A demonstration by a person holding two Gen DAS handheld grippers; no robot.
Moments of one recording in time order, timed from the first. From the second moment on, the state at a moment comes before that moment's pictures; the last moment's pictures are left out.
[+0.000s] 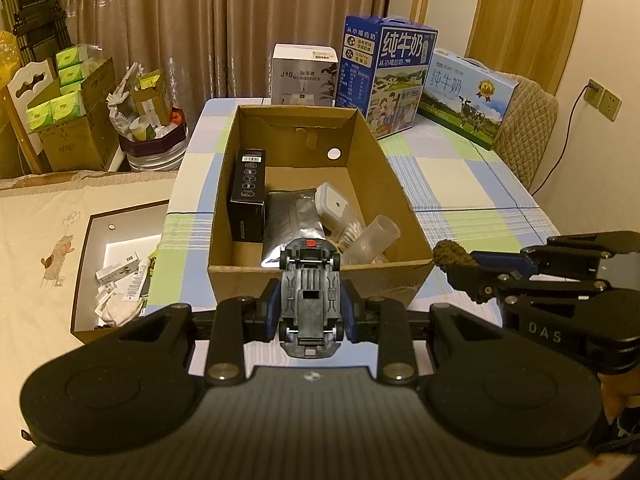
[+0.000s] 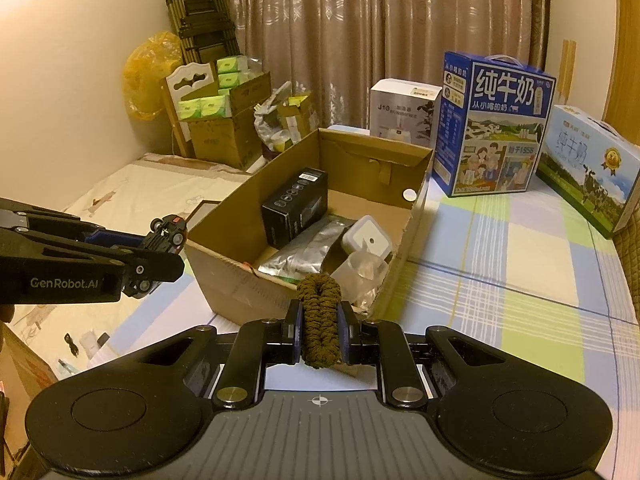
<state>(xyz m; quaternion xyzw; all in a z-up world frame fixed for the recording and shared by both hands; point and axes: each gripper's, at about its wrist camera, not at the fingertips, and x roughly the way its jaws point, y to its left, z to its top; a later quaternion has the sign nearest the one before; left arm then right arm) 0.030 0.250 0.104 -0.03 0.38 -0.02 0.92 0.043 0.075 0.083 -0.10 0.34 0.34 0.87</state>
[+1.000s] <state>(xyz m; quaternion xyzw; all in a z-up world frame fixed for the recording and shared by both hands) 0.056 0.252 0.108 -0.01 0.39 -0.03 0.92 0.059 0.088 0.085 -0.09 0.34 0.34 0.87</state>
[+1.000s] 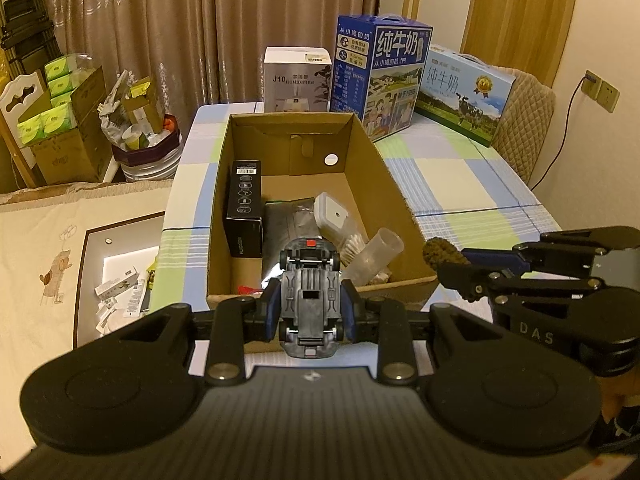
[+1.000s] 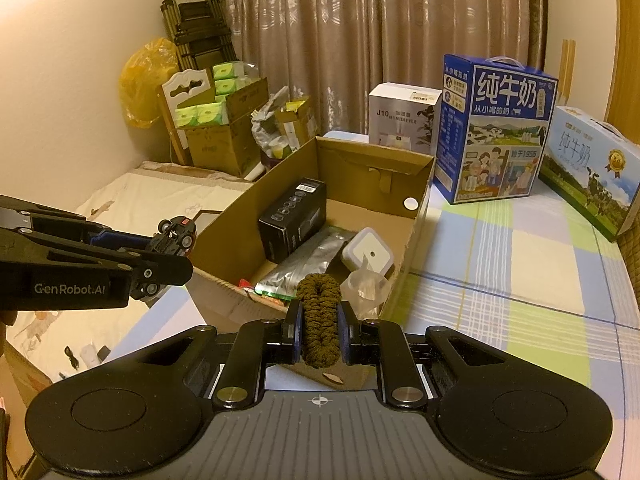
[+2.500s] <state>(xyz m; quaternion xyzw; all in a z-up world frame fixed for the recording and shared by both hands) 0.142 0.264 0.088 0.01 0.40 -0.04 0.91 0.129 0.106 0.078 -0.07 0.35 0.31 0.88</state>
